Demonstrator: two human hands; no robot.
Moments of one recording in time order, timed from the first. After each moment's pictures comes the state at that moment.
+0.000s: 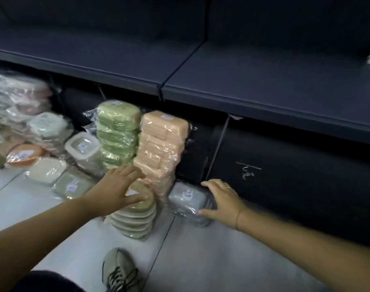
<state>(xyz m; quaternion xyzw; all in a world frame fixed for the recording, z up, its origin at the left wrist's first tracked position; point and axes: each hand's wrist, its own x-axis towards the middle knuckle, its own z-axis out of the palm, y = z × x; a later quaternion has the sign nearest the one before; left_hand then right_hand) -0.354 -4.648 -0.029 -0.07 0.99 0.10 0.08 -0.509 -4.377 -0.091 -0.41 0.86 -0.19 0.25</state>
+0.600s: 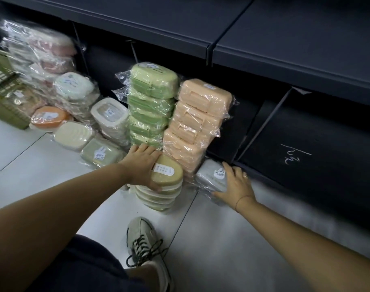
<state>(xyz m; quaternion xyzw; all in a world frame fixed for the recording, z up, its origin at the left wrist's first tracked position) -0.352 -4.697 -0.090 -0.09 0.97 -0.05 0.23 -0.486 -4.434 -0.168 -0.29 0.93 -0.12 0.21</state>
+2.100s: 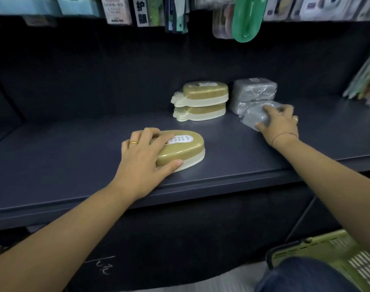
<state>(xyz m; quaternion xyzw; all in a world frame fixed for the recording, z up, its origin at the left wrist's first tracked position) -0.693 -4.330 0.084 0.17 0.95 0.18 -0.21 -0.800 -3.996 0.091 0.13 0.95 -0.21 -0.18</state>
